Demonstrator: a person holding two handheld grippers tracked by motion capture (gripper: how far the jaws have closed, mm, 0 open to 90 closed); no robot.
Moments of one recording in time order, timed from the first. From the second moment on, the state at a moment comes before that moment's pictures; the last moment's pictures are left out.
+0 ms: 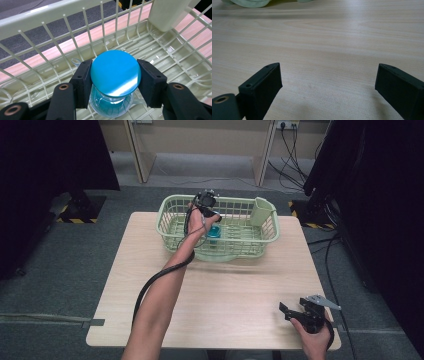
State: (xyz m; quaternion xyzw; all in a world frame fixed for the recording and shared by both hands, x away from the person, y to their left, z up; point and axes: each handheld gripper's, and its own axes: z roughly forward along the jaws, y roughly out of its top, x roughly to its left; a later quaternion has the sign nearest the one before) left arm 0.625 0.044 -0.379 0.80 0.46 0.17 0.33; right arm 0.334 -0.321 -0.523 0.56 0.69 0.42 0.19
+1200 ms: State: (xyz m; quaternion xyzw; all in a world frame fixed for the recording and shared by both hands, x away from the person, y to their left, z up) left arm 0.618 0.053 -0.378 0.79 0.48 0.17 0.33; right arm 0.334 -0.320 -0.523 0.56 0.69 0.42 0.19
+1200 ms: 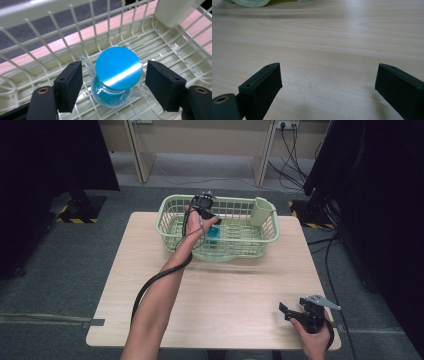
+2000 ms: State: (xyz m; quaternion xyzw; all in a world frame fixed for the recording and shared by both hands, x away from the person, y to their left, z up) left arm 0.589 0.067 -0.363 0.79 0.46 0.20 0.35; right arm 0.334 -0.320 -0.523 0.56 0.69 0.41 0.20
